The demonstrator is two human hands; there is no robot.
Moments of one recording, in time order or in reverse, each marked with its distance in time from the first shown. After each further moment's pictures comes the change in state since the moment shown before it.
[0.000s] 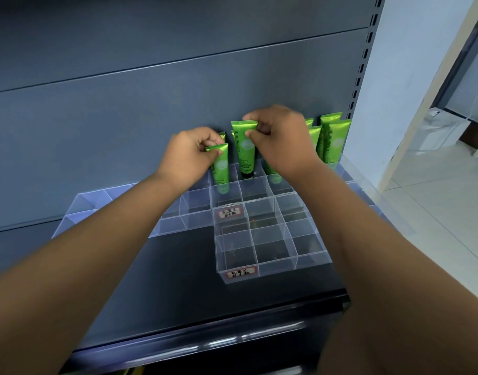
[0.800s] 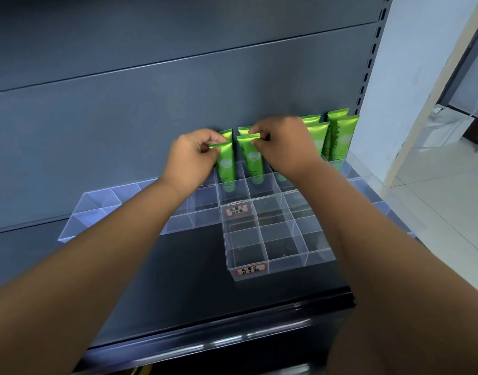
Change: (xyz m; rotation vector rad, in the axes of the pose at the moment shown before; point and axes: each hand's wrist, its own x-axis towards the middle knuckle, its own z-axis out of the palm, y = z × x) left_hand -0.010 -0.010 0.001 -0.083 0.055 -0.021; right_hand -0.003 0.008 0.011 -0.154 -0.154 0.042
